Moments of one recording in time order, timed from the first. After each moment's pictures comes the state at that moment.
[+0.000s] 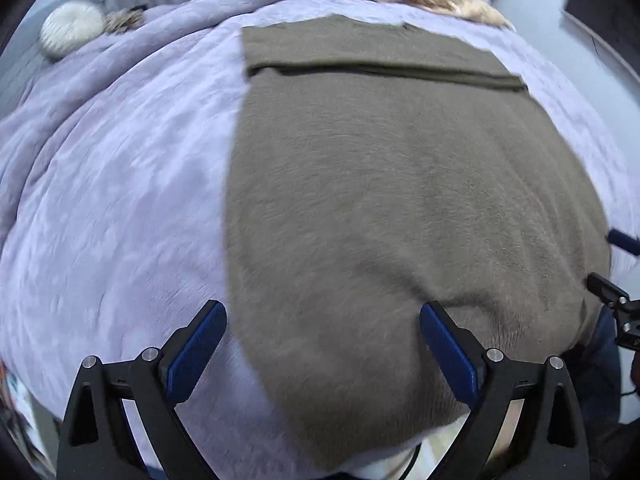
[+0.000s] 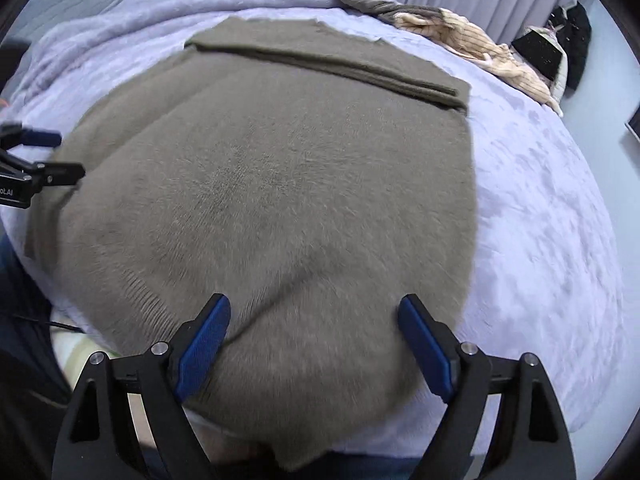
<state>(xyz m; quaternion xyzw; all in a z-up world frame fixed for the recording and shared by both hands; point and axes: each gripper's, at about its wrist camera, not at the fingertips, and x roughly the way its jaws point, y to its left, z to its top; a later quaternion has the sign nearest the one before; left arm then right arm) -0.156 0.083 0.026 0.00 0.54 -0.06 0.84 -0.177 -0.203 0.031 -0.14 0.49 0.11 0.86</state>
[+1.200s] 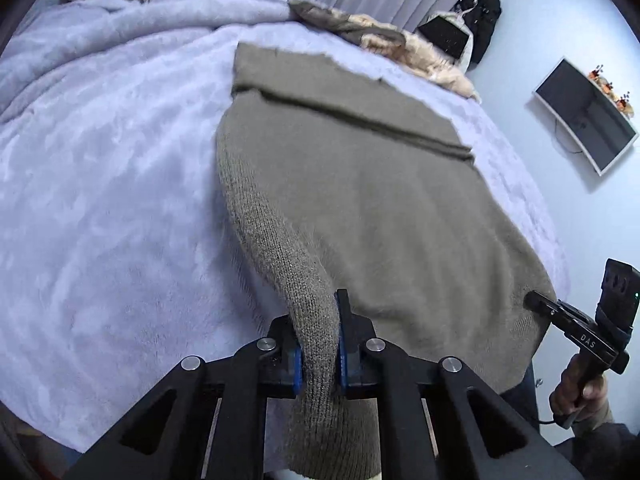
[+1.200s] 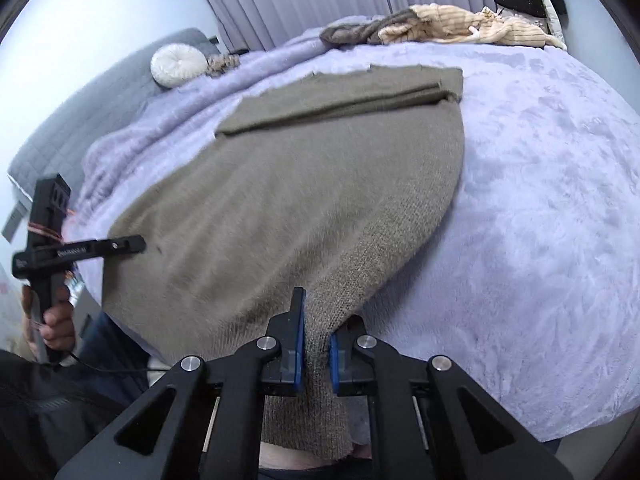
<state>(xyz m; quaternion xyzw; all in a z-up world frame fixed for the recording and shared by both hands) -0.167 0.101 0.056 -0.15 0.48 -0.15 0.85 -0.184 -0.254 0.046 0.07 0.44 0.21 0.87</state>
